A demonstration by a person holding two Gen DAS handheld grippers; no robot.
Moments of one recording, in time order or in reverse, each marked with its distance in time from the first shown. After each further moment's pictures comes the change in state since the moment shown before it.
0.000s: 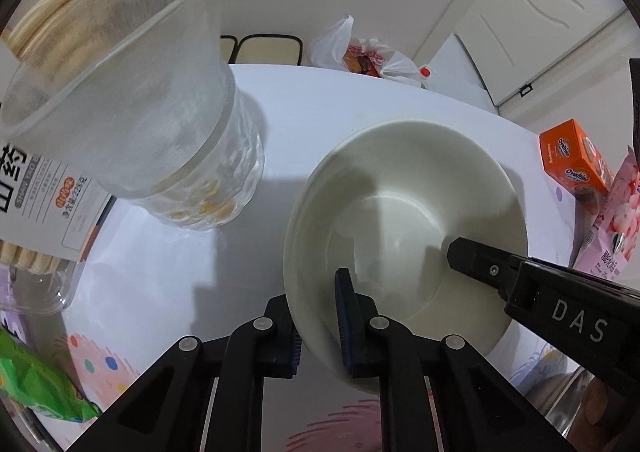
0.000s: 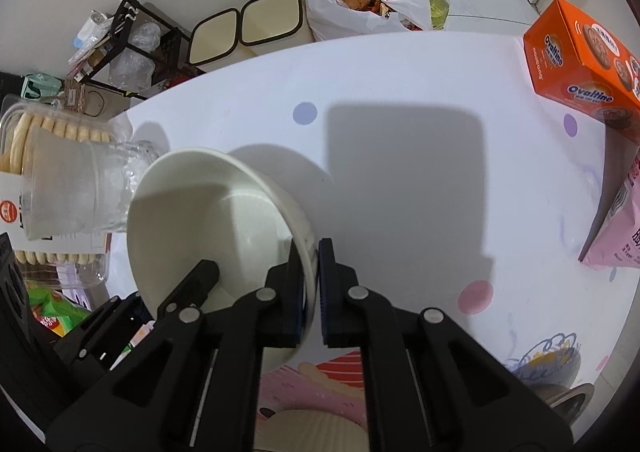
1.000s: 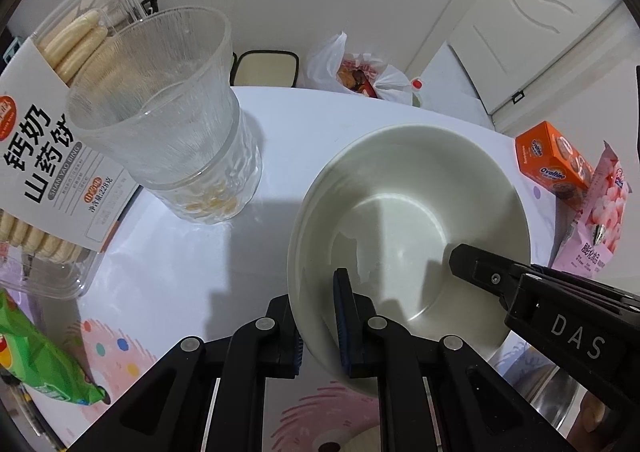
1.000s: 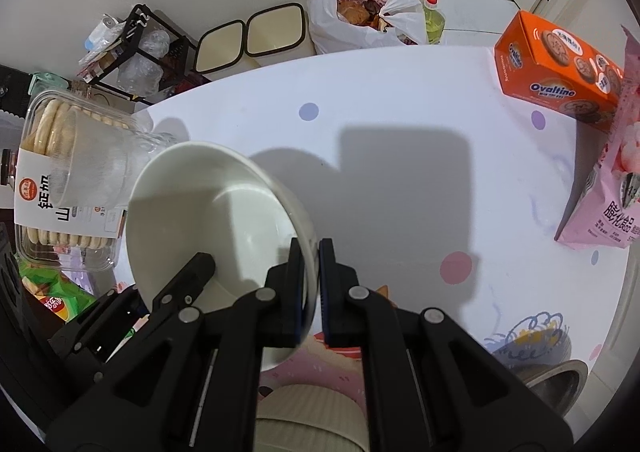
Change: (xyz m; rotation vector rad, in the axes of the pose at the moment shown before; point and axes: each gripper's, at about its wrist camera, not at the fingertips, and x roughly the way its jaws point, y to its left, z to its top) left arm -0.039 -0.003 -0.008 0.023 -0.051 0.005; right arm -0.032 0.003 -0.020 -0.019 -0.058 -0.008
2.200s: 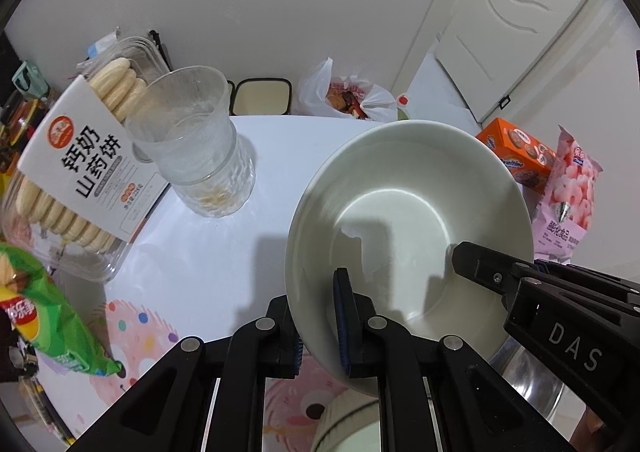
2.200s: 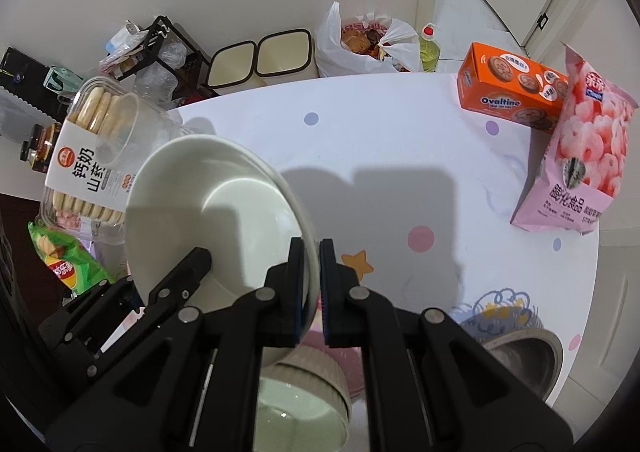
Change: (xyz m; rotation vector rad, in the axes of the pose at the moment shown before) left arm -0.075 -0.016 -0.042 0.051 -0.092 0.018; right arm -0.059 0.006 -0.038 -0.053 -0.097 -0.011
